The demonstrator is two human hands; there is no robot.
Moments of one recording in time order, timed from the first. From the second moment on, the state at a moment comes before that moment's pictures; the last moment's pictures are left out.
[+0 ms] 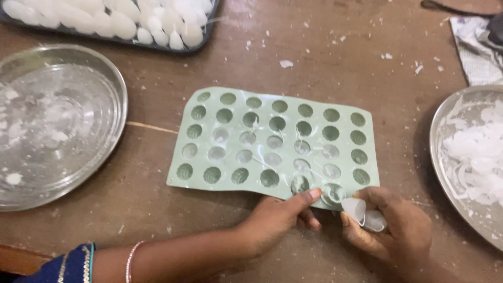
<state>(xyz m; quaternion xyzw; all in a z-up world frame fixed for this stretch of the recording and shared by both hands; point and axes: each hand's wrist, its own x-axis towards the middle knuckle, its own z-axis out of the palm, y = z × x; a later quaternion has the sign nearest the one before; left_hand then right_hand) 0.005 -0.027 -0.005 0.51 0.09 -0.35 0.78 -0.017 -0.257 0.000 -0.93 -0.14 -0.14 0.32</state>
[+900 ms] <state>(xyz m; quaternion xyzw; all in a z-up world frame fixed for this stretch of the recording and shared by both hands) 0.015 -0.024 -0.041 0.43 0.04 -0.38 0.82 0.074 -0.210 0.104 -0.81 0.05 0.29 0.51</state>
